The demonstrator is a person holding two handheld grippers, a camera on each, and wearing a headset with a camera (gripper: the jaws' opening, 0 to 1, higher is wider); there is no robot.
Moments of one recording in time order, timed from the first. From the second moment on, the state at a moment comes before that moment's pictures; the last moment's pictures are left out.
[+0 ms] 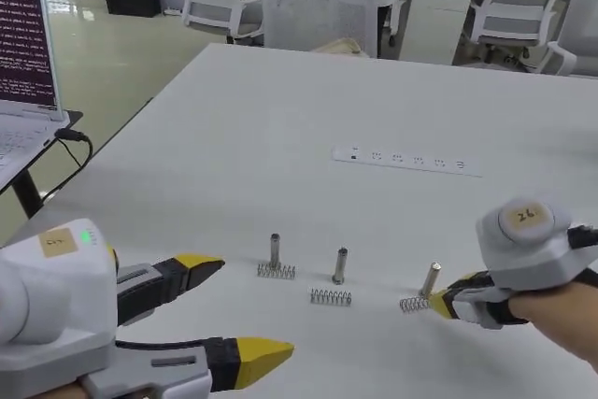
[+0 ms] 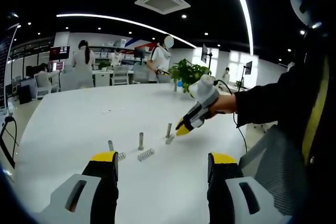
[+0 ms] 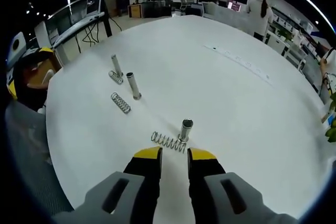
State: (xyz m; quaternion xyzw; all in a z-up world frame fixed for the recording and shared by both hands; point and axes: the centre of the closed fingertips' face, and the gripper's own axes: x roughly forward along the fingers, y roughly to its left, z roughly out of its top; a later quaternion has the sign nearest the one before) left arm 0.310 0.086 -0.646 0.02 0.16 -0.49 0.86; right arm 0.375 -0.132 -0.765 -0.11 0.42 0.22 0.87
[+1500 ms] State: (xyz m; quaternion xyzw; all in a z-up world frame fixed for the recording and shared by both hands) left arm 0.310 0.086 -0.648 0.02 0.16 -0.49 0.86; right arm 0.354 -0.108 -0.781 -0.10 0.46 0.27 0.84
